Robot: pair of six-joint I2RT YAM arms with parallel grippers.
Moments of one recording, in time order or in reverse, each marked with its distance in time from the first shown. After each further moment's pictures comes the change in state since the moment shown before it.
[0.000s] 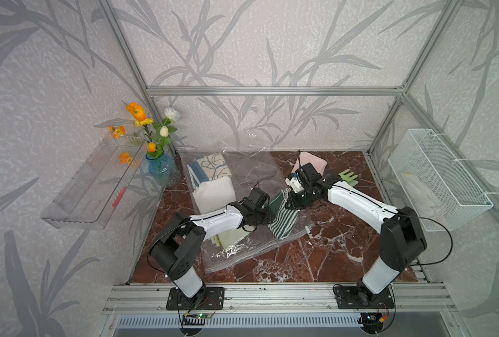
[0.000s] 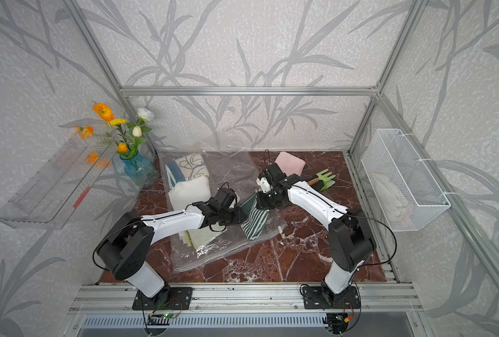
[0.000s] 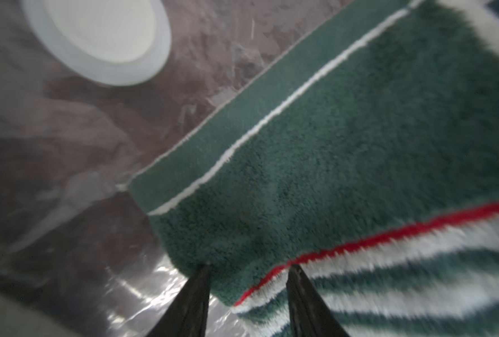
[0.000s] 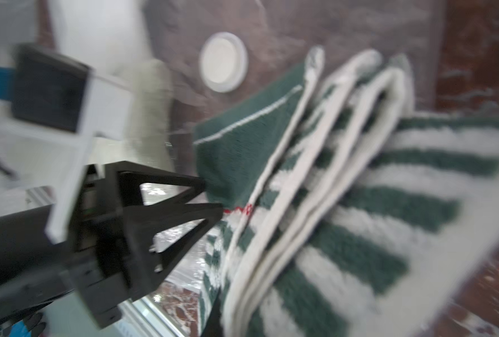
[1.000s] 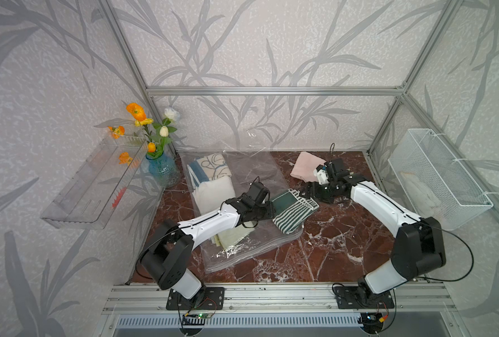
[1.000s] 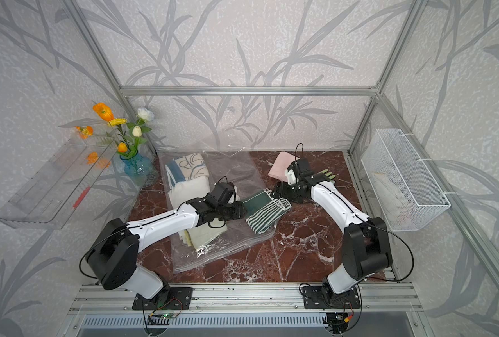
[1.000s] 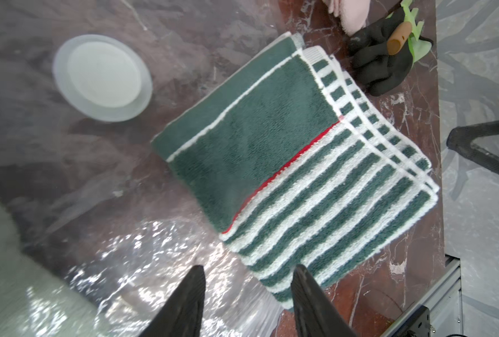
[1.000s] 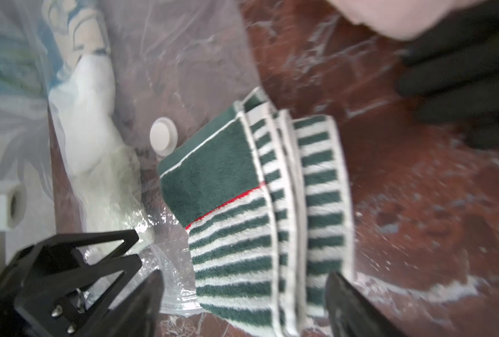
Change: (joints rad) left arm -0.044 0.002 0.126 -0.060 0.012 0.012; right arm -0.314 -0.090 -0.101 -0.028 0.045 -0.007
